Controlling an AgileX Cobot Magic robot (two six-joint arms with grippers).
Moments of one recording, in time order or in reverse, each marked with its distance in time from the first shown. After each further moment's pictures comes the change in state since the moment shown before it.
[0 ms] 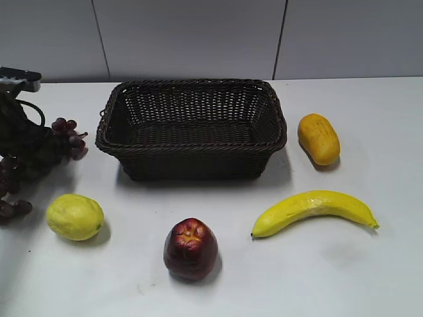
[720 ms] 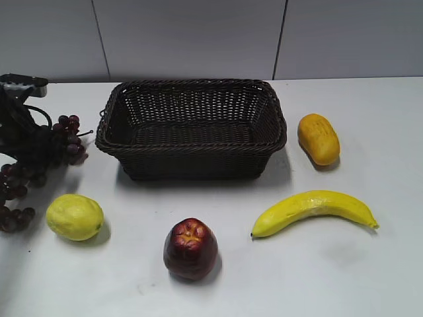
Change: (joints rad) left arm -0.001 0.046 -0.018 -0.017 -0.014 0.003; right arm 0.000 0.000 0.000 0.000 0.000 0.000
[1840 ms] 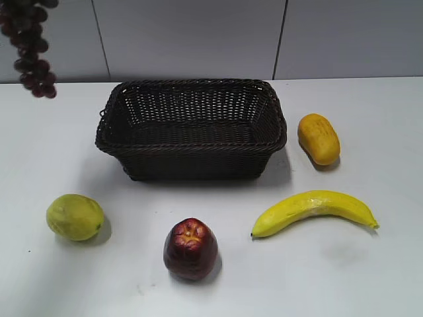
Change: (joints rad) left arm -0.190 -0.303 -0.594 -0.079 0.444 -0.008; right arm 0.000 0.000 0.000 0.000 0.000 0.000
